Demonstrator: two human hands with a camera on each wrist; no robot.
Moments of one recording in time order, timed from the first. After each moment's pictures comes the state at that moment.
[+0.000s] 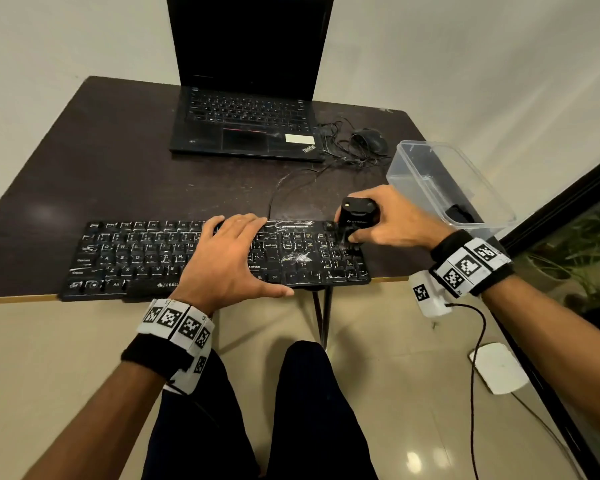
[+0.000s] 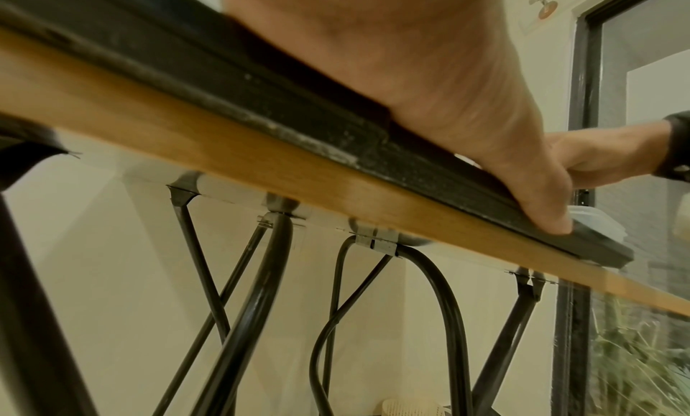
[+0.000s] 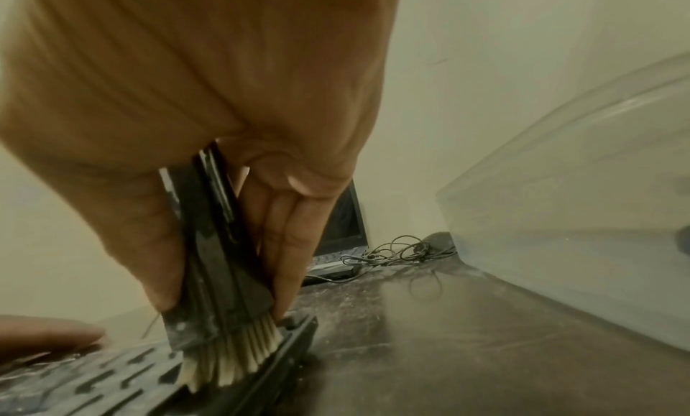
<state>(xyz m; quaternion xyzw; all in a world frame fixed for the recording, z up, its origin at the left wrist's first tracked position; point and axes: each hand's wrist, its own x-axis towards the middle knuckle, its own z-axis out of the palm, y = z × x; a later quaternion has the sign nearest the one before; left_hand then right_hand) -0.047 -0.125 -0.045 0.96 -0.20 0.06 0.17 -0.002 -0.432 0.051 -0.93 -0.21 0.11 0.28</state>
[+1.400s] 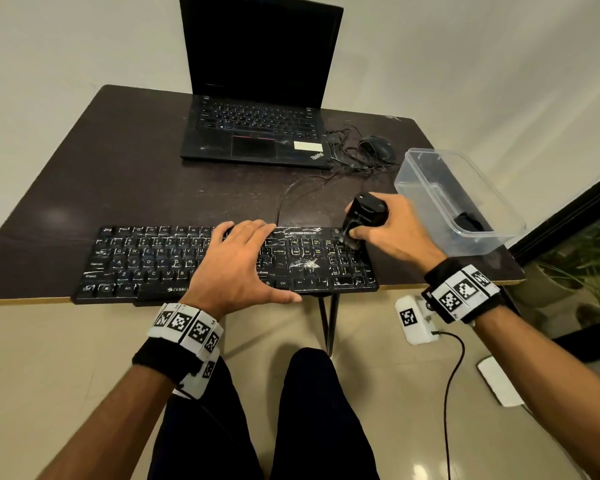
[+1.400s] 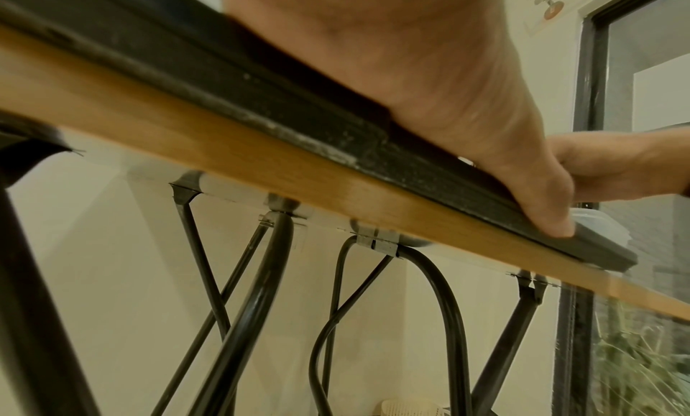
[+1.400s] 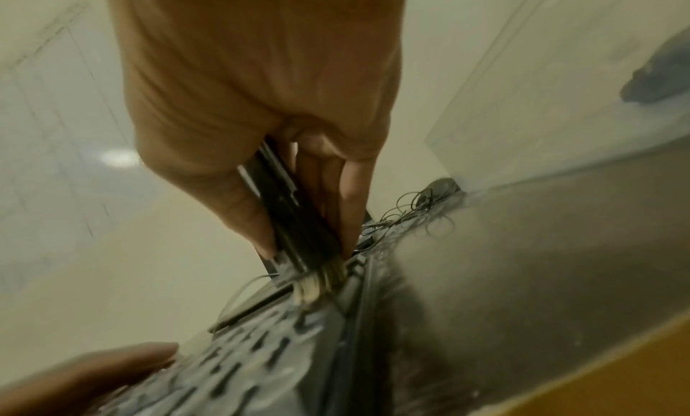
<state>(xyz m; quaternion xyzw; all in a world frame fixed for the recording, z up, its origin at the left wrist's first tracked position) -0.046 -0.123 -0.046 0.96 -0.20 0.07 0.17 -0.008 -0.420 0.026 -0.93 -0.10 -0.02 0.36</state>
